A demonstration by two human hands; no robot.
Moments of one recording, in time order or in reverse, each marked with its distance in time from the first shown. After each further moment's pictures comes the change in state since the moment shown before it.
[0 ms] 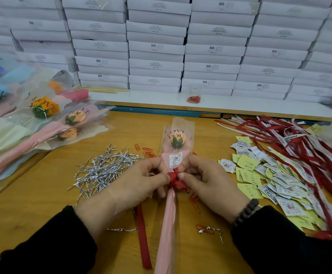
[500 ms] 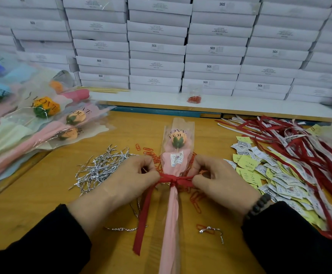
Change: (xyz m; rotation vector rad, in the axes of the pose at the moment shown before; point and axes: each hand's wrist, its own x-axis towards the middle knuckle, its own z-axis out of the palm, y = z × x) left_hand 0.001 0.000 -0.012 0.259 0.154 0.017; right_hand 0.001 0.000 -0.016 -0.091 -0.026 0.162
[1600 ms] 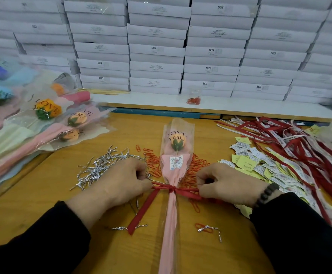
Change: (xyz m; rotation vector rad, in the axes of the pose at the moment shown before) left_hand 0.005 -0.014 -0.011 0.435 0.013 -0.014; right_hand 0.000 -0.006 -0.025 -0.191 -0.391 0.113
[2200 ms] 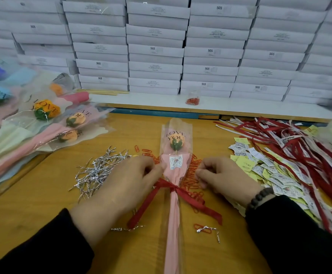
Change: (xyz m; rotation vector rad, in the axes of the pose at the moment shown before) left_hand -0.017 0.028 0.003 -0.104 0.184 0.095; right_hand 0.013 0.017 0.011 0.227 0.327 0.039
